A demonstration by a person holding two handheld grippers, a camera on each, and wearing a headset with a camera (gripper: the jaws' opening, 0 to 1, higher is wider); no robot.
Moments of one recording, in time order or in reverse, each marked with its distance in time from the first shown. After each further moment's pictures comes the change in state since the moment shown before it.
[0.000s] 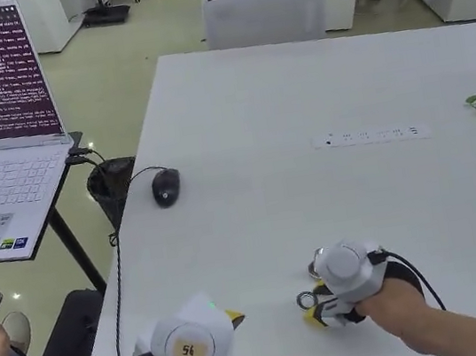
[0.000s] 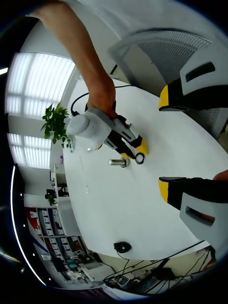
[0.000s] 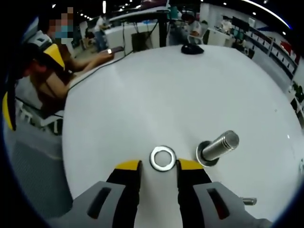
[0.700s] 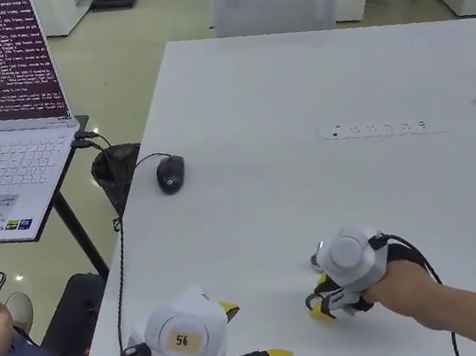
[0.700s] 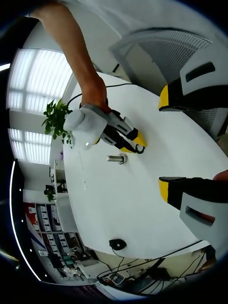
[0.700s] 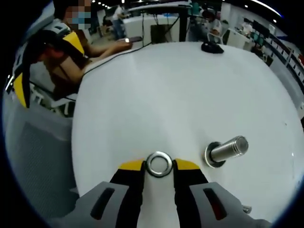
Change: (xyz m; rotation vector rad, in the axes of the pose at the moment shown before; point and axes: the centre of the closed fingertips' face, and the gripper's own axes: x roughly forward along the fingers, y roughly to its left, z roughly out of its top) left arm -0.002 0.004 -0.007 -0.028 -0.004 0.018; right arm -0.013 0.014 -0.015 -0.164 0.092 0.145
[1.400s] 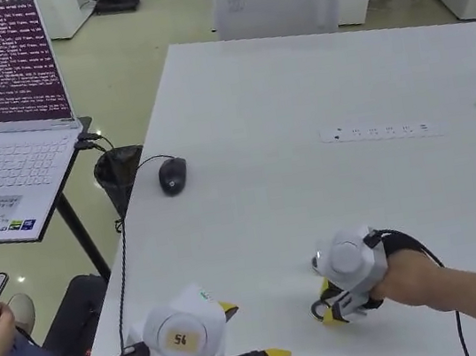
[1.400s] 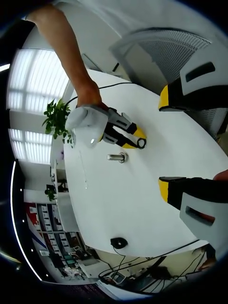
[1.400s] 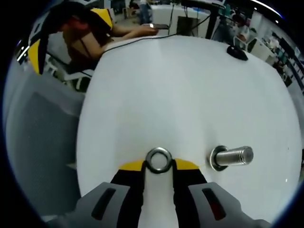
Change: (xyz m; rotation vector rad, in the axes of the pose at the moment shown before) left arm -0.003 0.003 0.002 0.005 -0.004 0.013; right arm -0.003 0.007 -0.009 -0.128 0.072 0.054
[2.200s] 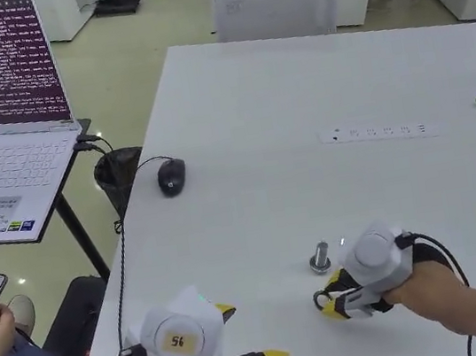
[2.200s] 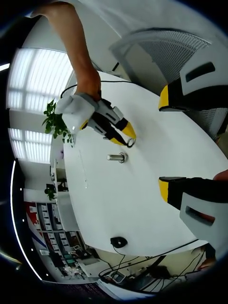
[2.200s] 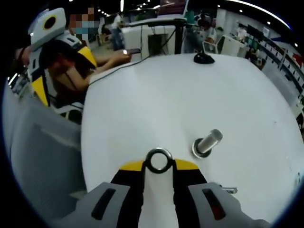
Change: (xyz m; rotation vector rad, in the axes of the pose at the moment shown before) left arm -0.003 -0.003 0.001 -0.001 0.001 0.006; right arm -0.042 -0.013 0.011 0.202 -0.196 -0.138
